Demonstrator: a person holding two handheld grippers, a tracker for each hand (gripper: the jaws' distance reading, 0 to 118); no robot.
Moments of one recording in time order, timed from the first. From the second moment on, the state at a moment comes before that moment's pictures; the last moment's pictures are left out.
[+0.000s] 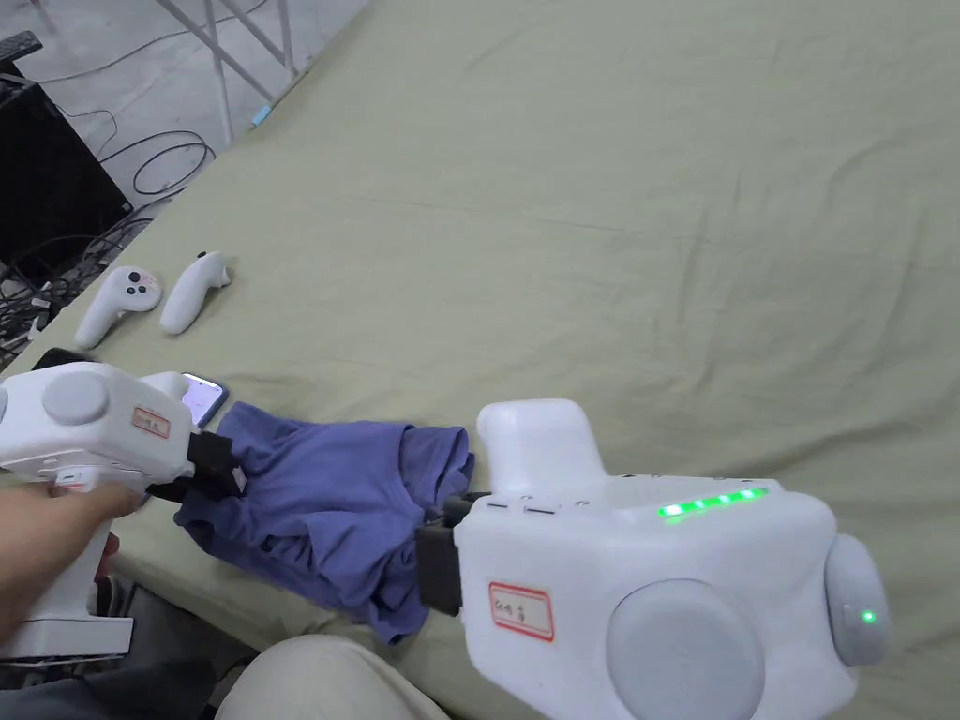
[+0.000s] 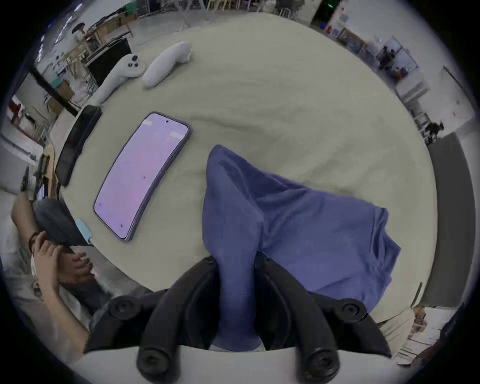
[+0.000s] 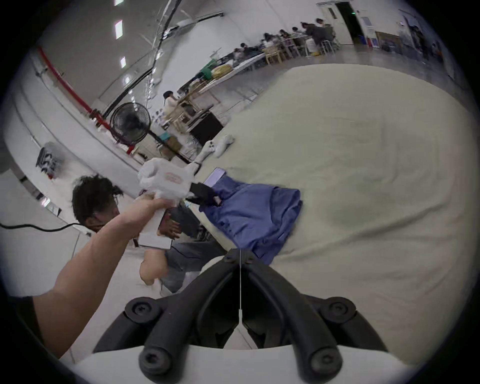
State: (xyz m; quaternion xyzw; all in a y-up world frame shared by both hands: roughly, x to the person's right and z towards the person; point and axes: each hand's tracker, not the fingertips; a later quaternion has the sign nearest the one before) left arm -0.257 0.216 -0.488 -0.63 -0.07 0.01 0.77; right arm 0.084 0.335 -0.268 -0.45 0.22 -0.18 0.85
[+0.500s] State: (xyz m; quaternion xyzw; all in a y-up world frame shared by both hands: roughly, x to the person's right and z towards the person) left arm -0.202 0.285 -0.475 -0.51 -0.05 -0.02 0.86; right arm 0.134 0.339 -0.253 -0.44 0.17 -0.18 0.87
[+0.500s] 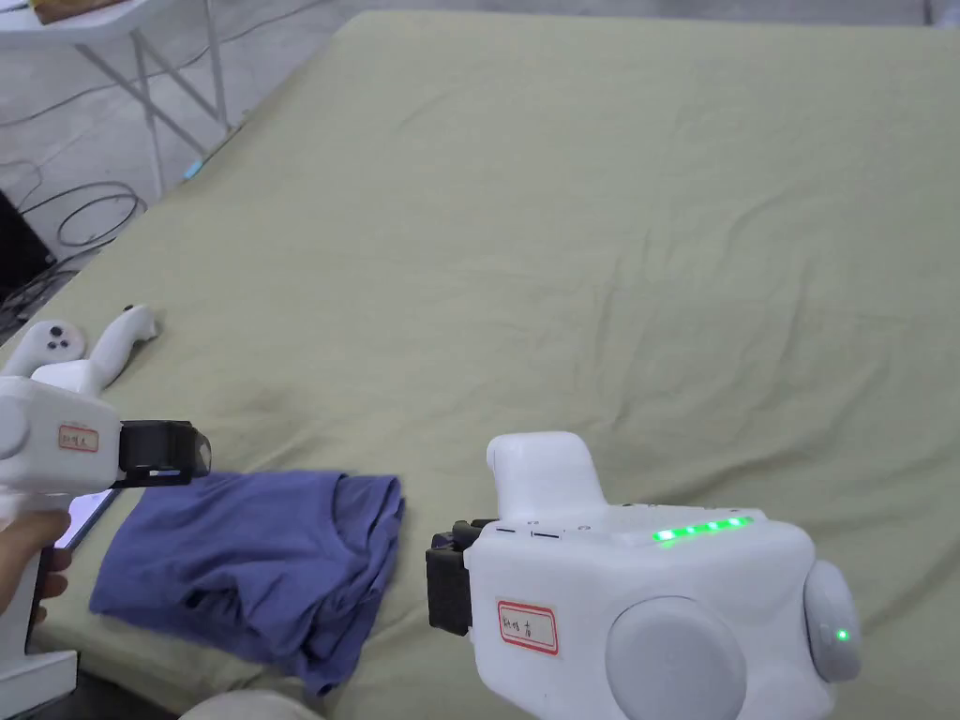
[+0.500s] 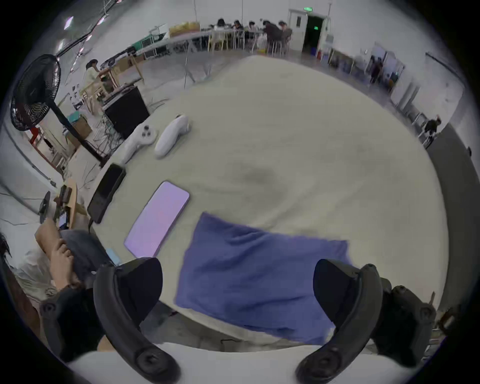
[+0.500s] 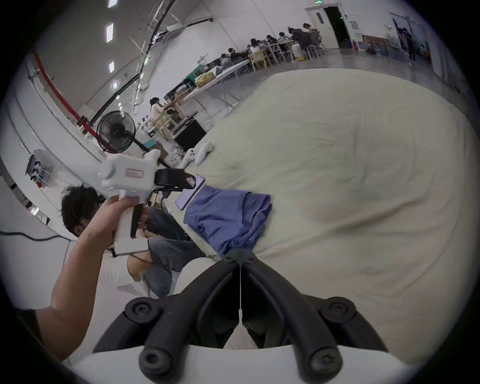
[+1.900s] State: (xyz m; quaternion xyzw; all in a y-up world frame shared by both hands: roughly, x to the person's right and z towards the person) left arm 0.153 0.574 -0.316 -0.04 -0.21 -0.01 0.98; right arm 0.391 0.563 -0.165 -0.07 -0.24 -0.01 0.97
